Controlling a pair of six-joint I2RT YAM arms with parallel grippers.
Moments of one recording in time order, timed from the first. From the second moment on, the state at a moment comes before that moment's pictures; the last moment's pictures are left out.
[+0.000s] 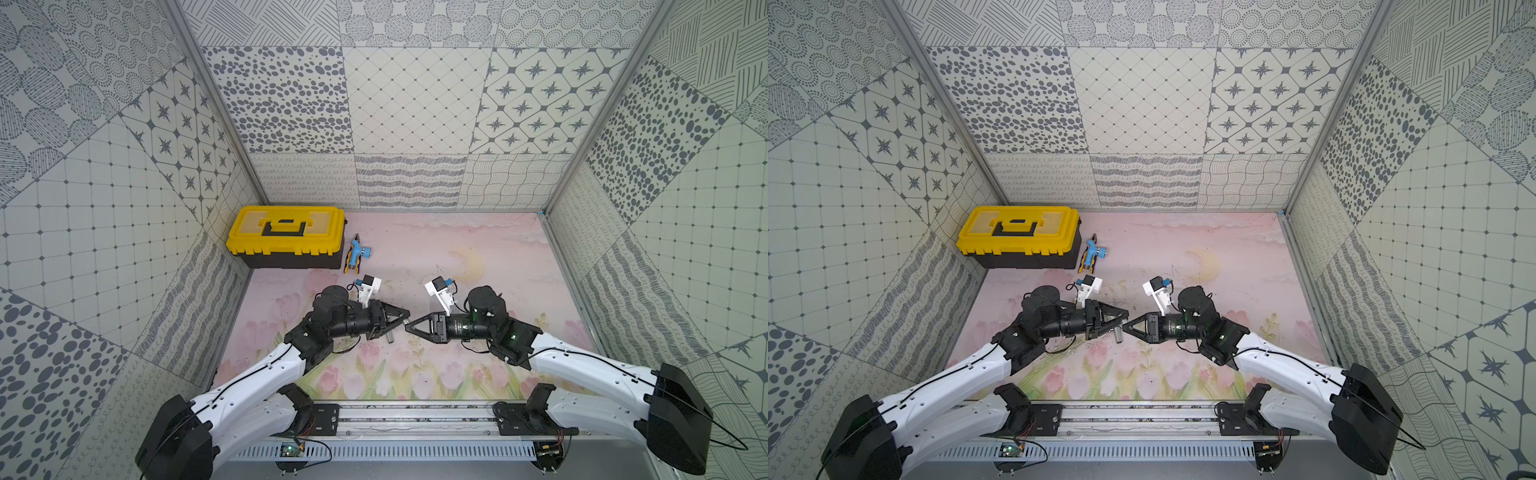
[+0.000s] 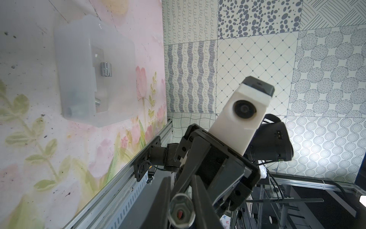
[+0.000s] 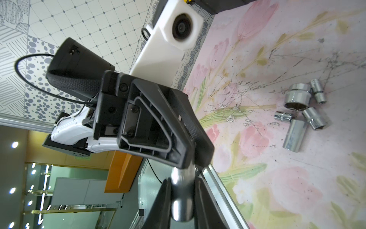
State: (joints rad) left arm -0.59 0.97 0.51 0.21 0.69 -1.27; right arm 0.86 1.10 0.60 0.19 -0.58 0.88
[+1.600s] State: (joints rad) left arm -0.69 0.99 0.71 -0.48 0.27 -0.90; right arm 0.94 1.37 1.02 -0.82 0.37 0.74
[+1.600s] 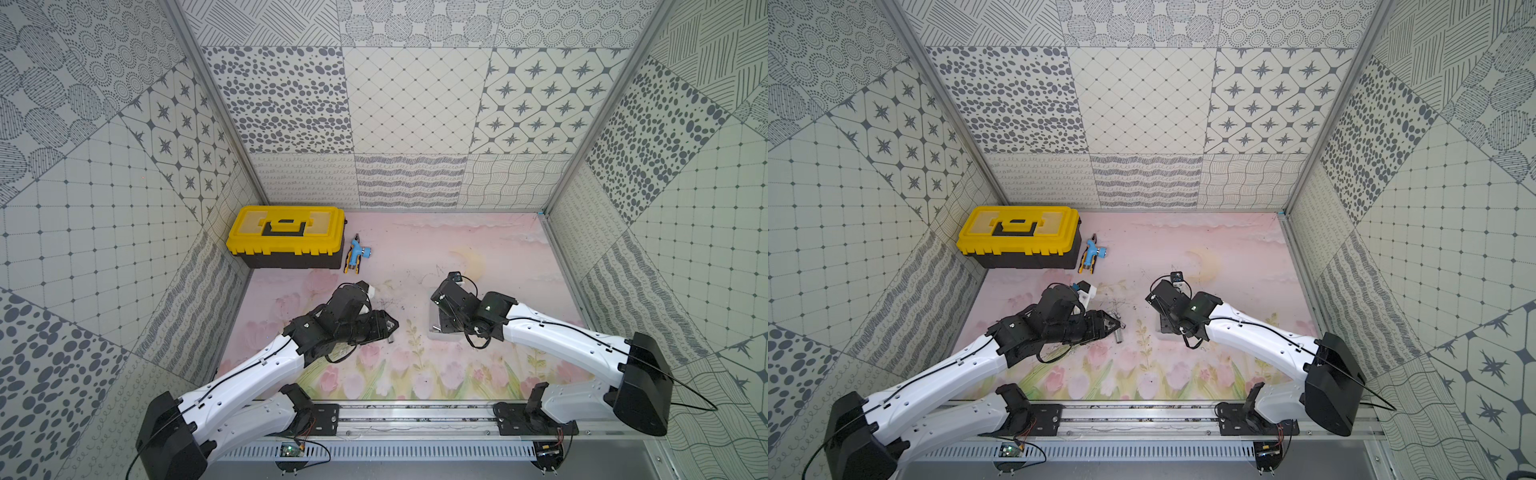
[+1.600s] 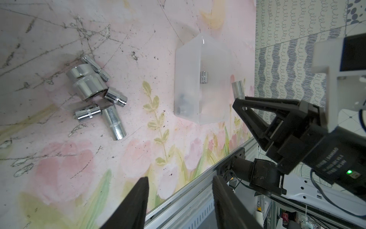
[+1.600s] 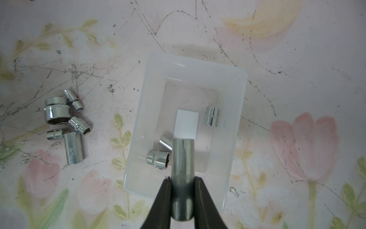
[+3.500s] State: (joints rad) left arm -0.70 1.00 0.71 -0.49 0.25 -0.89; right arm 0.99 1.47 0.98 -0.75 0.33 0.72
